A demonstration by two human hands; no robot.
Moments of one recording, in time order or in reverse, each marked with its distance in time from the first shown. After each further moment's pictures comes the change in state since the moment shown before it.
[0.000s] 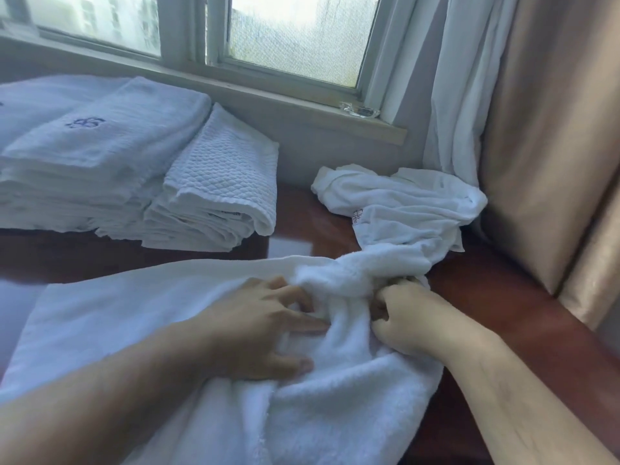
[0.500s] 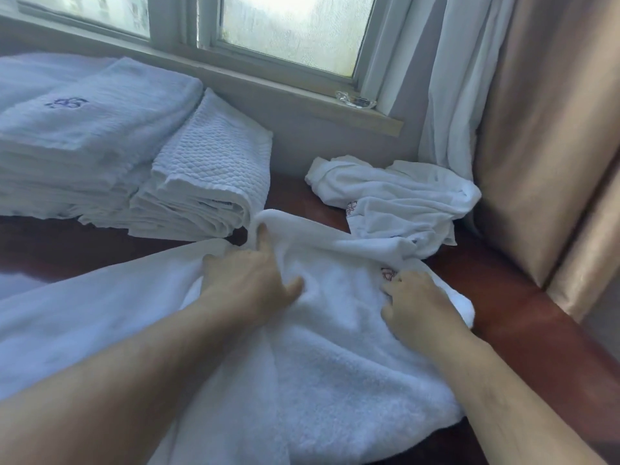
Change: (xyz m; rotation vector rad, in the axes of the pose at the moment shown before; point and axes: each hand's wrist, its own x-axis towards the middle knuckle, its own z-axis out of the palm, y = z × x) left_hand 0.046 -0.005 0.010 0.115 0.121 -0.797; right_hand 0.007 0.022 0.020 -0.251 0.140 0.152
